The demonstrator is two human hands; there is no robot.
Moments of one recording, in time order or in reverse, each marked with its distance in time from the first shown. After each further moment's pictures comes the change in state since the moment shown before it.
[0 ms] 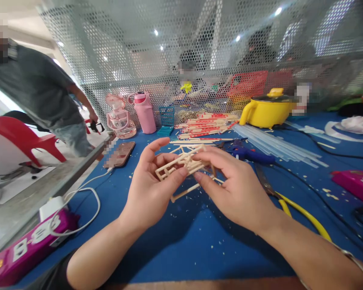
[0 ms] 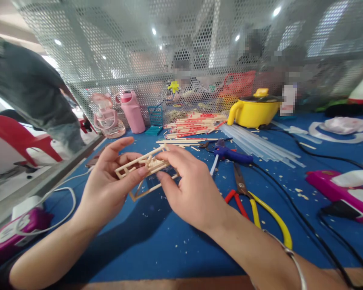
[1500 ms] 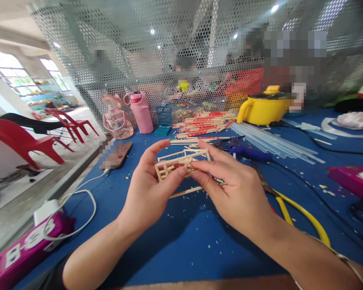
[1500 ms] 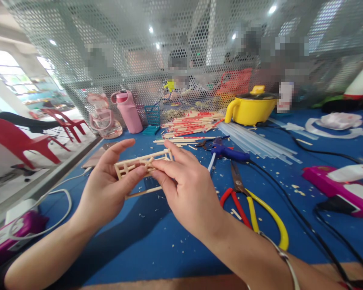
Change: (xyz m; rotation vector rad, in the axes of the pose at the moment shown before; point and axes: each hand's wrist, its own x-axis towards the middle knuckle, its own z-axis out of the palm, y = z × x) left_hand -0.001 0.000 0.004 0.106 -0.002 -0.080; right_hand -0.009 -0.002 0.005 -0.096 0.113 -0.002
